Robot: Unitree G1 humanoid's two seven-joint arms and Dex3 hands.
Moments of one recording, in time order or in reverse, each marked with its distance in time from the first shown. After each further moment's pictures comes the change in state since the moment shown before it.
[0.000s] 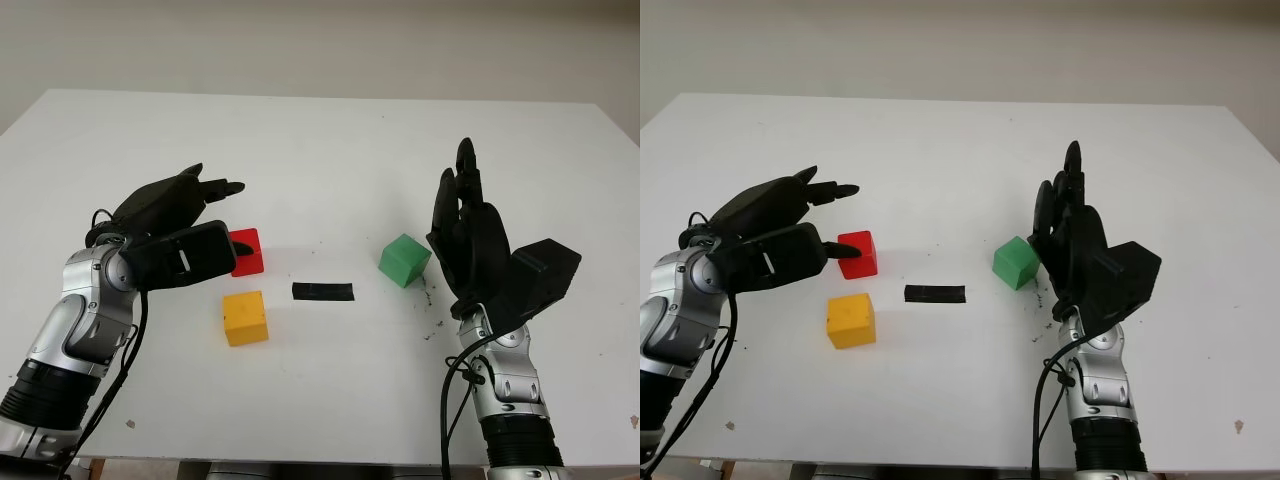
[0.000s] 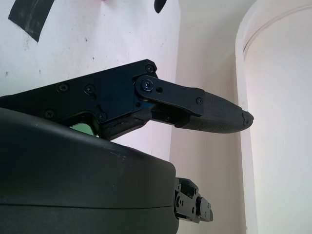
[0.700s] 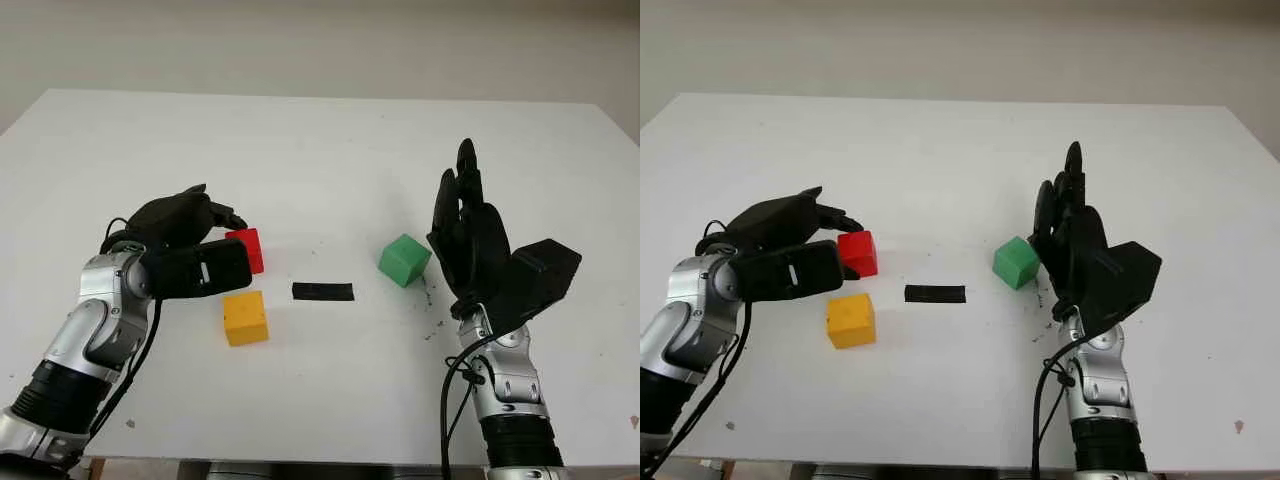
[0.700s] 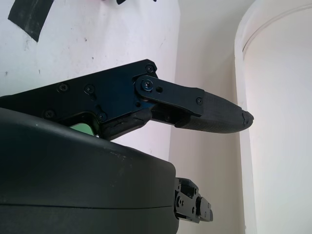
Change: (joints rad) left arm -0.002 -0.020 -0.083 0.015 0.113 0.052 -0.023; right arm 0.006 0.000 0.001 -0.009 0.001 0.000 -0.002
